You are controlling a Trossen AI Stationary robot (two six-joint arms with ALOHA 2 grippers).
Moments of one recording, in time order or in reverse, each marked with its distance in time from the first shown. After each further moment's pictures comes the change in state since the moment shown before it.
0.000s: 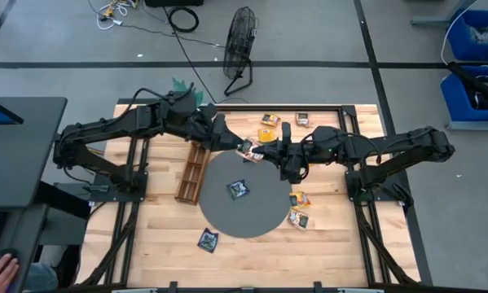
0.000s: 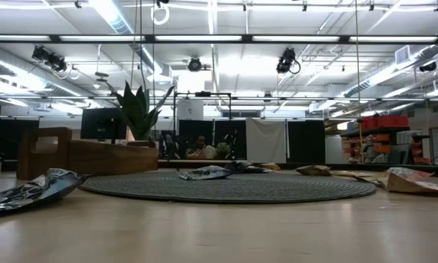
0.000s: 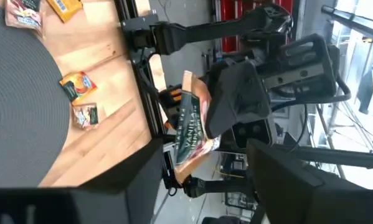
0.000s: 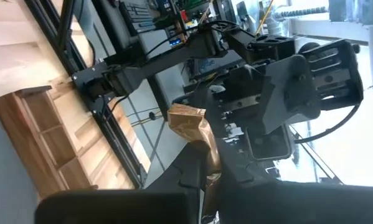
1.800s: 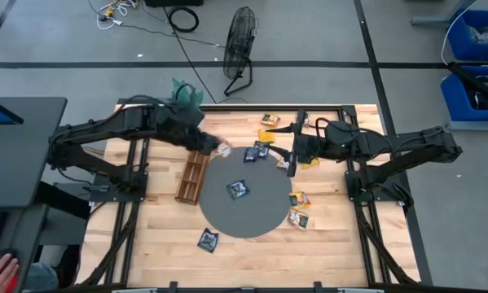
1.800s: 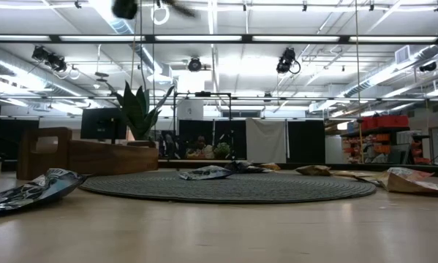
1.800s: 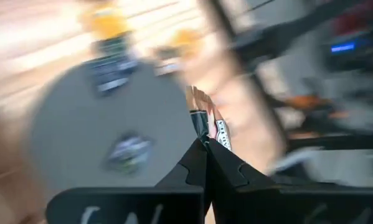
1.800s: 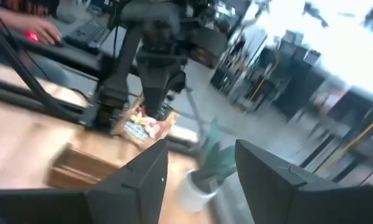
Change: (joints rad) left arm -0.044 -0.075 0.000 -0.512 -0.335 0.454; right arm -0.005 -0.105 -0.001 -0.140 0.184 0.774
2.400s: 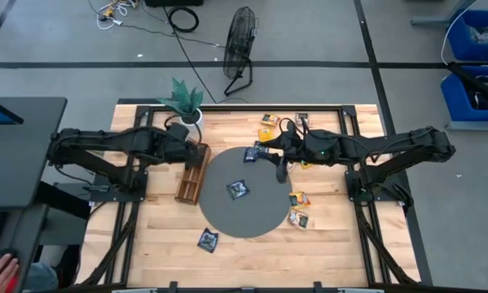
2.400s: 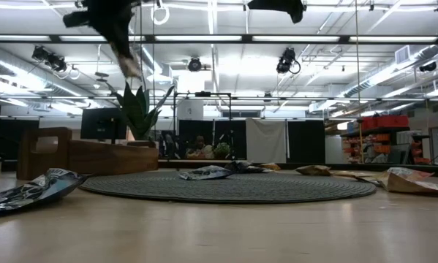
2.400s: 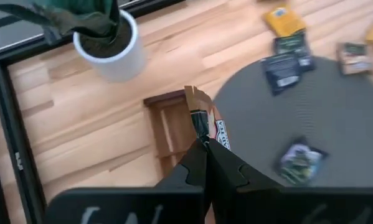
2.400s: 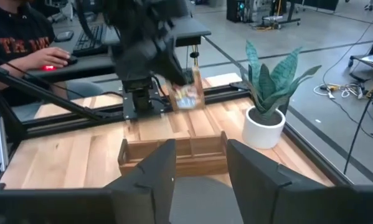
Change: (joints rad) left arm -0.168 0.007 -0.178 -0.303 -0.527 -0.192; right arm 0.000 0.095 0.000 -0.094 -0.001 0.577
